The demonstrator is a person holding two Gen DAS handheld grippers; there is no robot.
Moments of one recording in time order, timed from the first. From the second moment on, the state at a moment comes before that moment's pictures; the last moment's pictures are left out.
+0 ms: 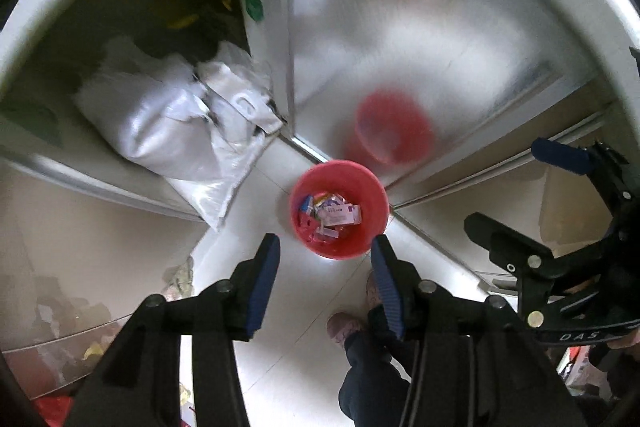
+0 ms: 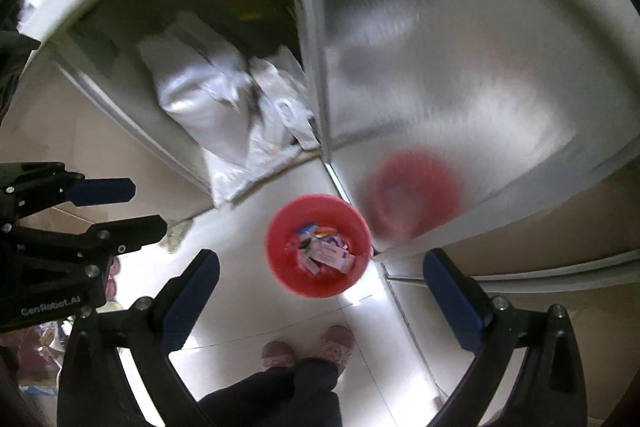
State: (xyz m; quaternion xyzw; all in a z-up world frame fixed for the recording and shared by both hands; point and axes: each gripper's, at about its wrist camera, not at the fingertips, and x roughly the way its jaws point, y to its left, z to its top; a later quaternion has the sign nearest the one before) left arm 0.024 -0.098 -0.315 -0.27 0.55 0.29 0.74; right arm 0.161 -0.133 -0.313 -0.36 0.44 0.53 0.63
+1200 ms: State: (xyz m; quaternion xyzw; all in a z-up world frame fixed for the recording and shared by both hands) left arm 0.020 -0.142 0.020 -0.12 0.41 0.32 0.85; right arm 0.157 -0.182 0.003 -0.27 0.35 0.53 0.72
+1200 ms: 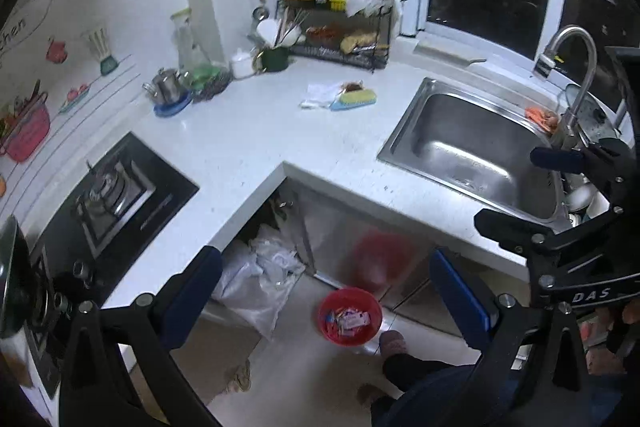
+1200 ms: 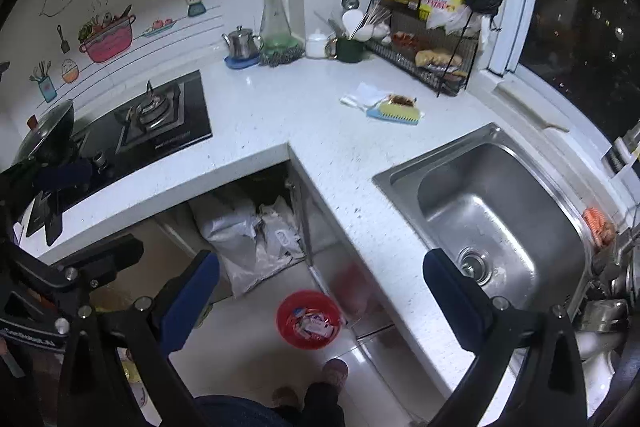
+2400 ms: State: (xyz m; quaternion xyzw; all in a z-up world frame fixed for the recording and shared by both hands) left arm 0.215 0.038 0.008 -0.14 0.42 0.30 0.85; right arm 0.311 -0.056 -0.001 -0.25 0.38 0.51 0.73
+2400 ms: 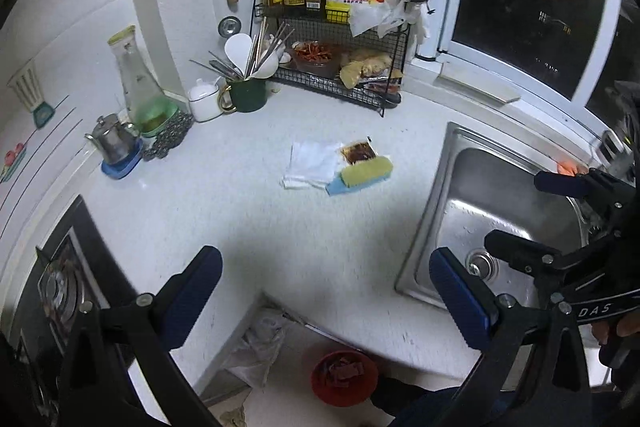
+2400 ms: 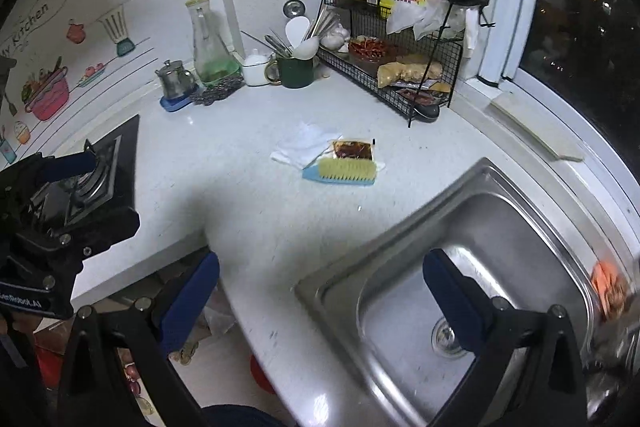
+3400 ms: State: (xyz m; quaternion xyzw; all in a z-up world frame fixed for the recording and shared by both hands) left arm 0.376 0.191 -0.153 -0.12 0.55 0.22 0.79; right arm 0.441 0.075 -0.128 -0.29 0.48 0.50 0.66
